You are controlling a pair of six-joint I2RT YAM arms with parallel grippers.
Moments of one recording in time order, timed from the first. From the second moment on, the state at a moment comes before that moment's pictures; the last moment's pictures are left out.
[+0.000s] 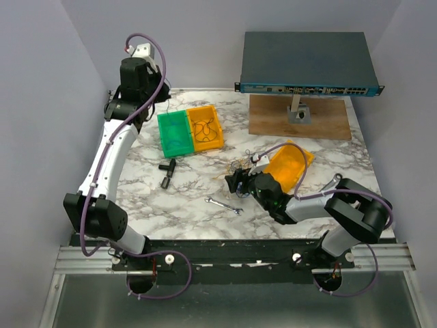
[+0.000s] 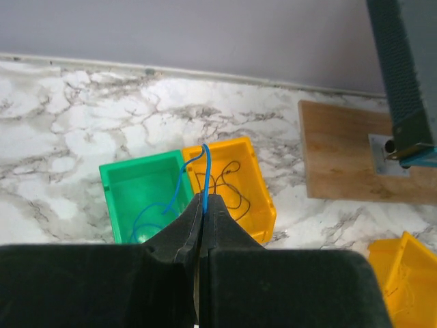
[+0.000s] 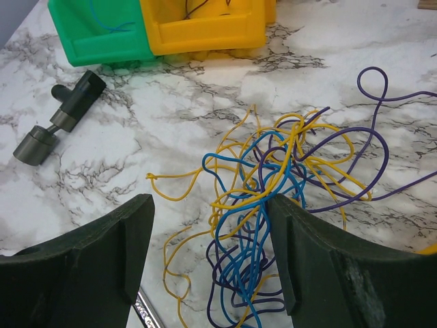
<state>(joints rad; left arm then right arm) -0.17 1.52 1.68 -0.47 0.04 -0.32 0.92 1.57 0.45 0.87 0.38 0.41</state>
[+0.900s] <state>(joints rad) -0.22 2.16 2.01 -0.79 -0.13 -0.23 0.92 1.55 0.43 0.87 0.38 0.41</state>
